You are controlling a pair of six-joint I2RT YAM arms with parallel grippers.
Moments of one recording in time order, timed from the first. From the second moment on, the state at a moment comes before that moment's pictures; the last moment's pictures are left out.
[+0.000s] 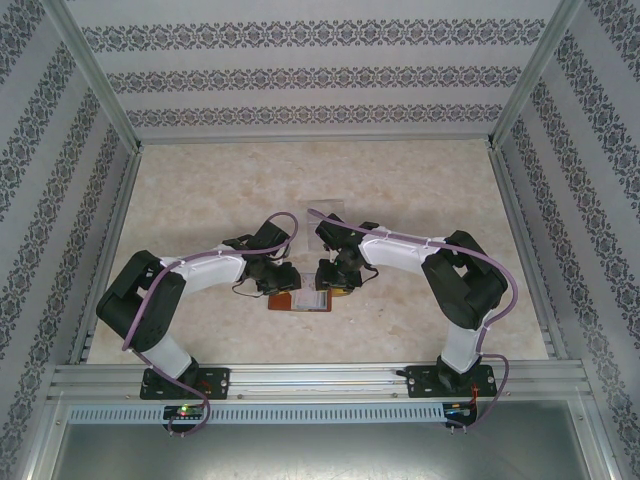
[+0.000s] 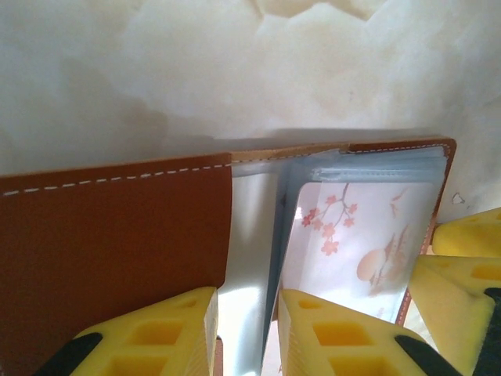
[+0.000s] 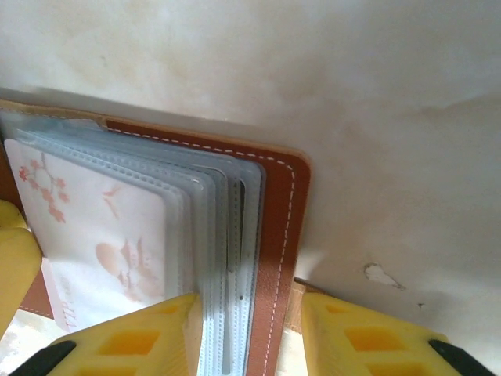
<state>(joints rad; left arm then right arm) -0.57 1.63 0.84 -0.41 0.34 -0.75 0.73 1.82 1.12 -0.68 -0.30 0.73</state>
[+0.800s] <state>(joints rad) -0.57 1.63 0.83 -0.41 0.34 -0.75 0.74 1.76 1.13 -0.66 -0.28 0.76</state>
